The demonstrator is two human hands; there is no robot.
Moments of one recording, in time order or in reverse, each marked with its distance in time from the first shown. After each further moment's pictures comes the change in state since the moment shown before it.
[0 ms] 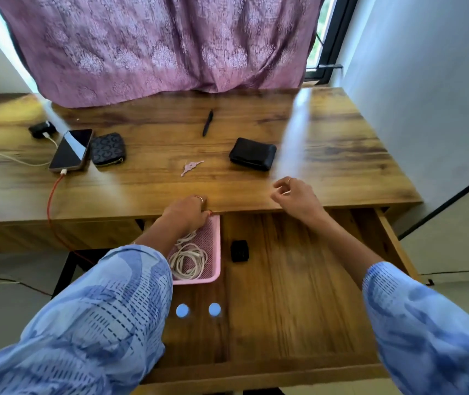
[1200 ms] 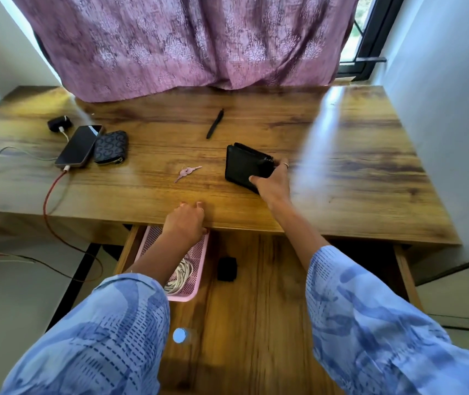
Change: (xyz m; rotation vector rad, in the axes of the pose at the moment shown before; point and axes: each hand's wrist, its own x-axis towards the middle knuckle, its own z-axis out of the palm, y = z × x) left_hand 0.021 0.051 0.011 0.220 0.045 -0.238; right_hand 0.116 0.010 0.032 0.577 0.062 0.158
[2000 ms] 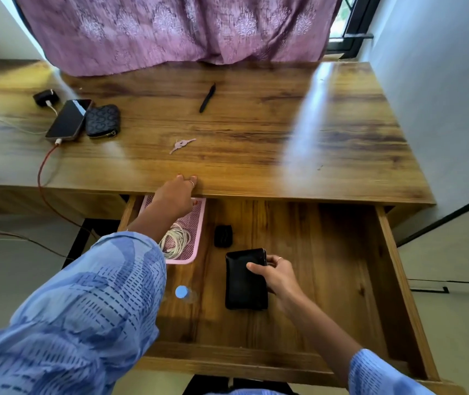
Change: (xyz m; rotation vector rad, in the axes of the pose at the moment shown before) left_hand -0.006 -0.020 0.015 -0.076 -0.004 0.042; right_hand -0.199 0.125 -0.041 0.182 -0.172 0.589
